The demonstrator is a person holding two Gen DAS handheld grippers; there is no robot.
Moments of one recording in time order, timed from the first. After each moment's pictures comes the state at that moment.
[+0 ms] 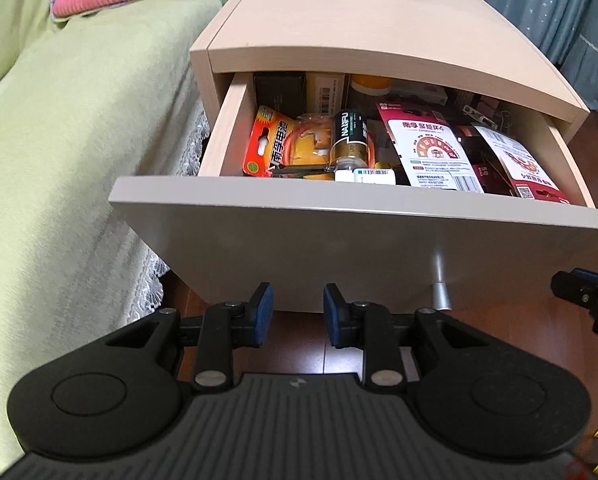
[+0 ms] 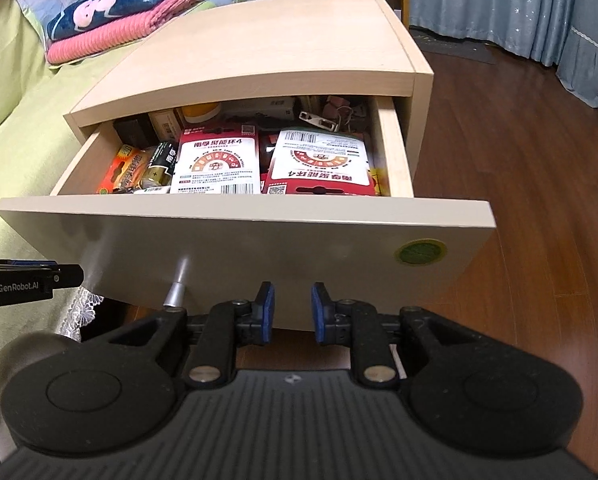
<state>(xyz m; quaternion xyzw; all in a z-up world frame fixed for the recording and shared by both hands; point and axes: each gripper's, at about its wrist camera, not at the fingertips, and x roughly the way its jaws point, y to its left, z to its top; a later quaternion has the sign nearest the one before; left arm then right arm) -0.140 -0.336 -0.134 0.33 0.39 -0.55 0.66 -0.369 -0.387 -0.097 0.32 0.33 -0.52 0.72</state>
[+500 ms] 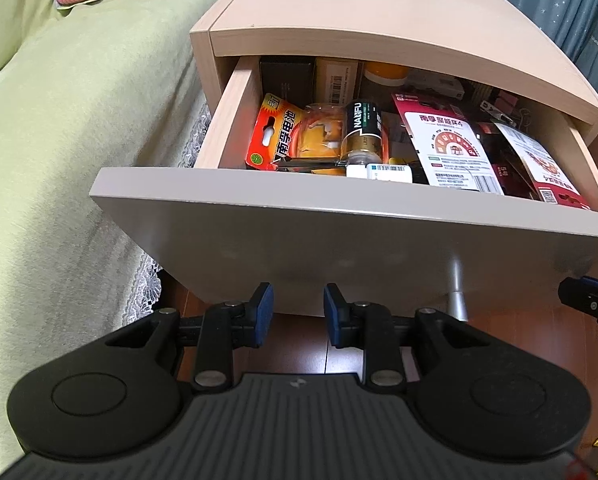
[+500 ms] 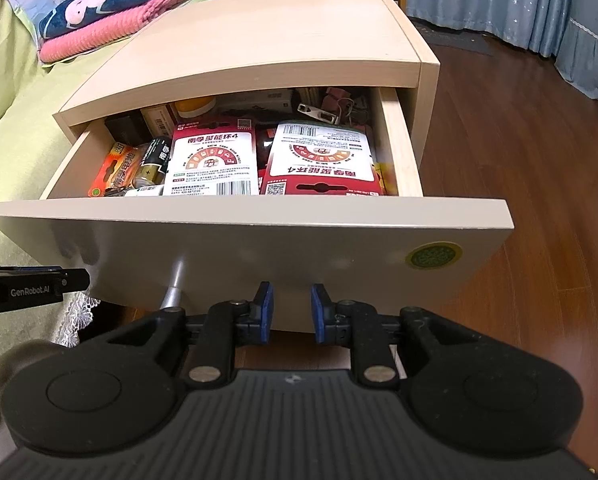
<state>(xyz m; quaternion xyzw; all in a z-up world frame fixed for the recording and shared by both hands) -0.137 -0.349 -0.145 0.33 0.40 -0.54 0.67 -0.364 -0.398 -0.106 0.33 0.33 -0.52 0.71</state>
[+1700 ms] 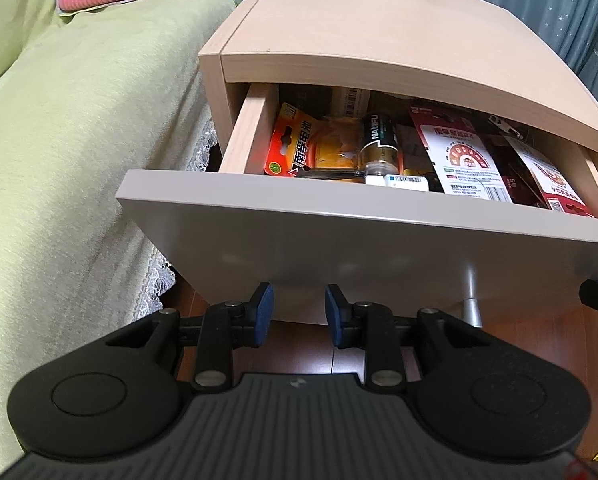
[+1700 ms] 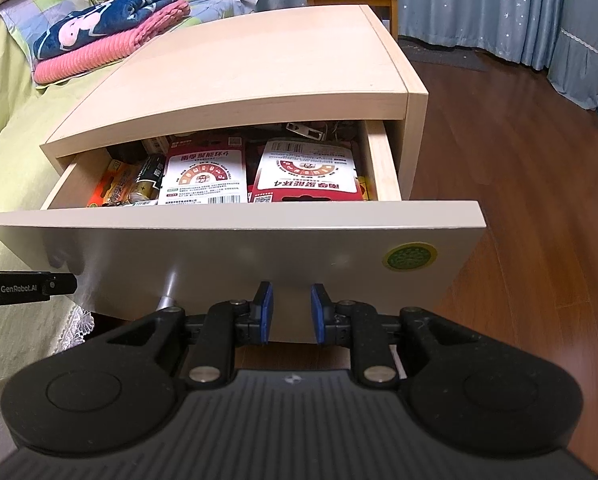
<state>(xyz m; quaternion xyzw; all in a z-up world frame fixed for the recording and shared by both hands) -0.126 -0.345 -0.144 0.31 0.39 -0.55 0.67 -0.365 -0.380 -0.109 0.32 0.30 -0.55 0.71</state>
